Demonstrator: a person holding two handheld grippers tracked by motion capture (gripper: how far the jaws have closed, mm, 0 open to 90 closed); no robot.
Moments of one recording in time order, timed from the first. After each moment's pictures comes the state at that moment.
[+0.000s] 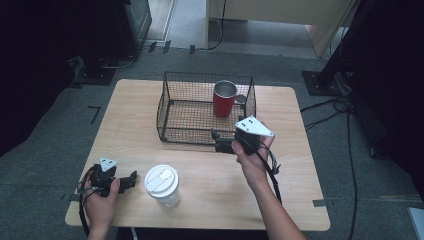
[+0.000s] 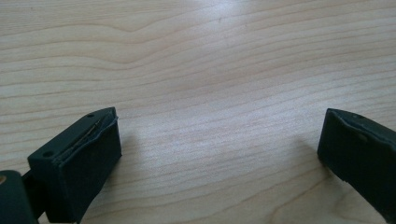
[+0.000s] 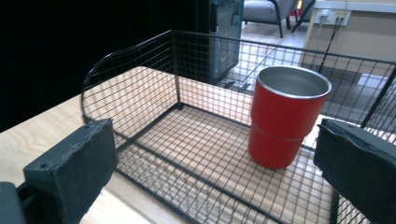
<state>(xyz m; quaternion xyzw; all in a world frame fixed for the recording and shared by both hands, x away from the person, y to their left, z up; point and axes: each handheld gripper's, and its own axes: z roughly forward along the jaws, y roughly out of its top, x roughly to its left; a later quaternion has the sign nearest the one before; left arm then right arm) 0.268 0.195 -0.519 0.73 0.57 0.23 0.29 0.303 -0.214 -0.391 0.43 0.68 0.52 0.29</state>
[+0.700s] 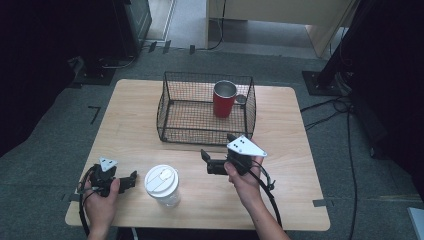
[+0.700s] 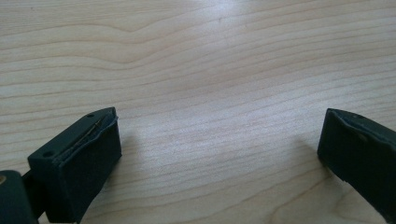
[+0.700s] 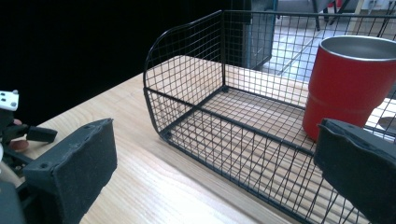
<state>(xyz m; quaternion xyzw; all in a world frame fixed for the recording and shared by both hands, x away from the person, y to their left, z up) 0.268 0.195 -0.519 0.73 0.57 0.23 0.29 0.264 -0.195 -0.416 0.41 0.69 0.55 0.23</state>
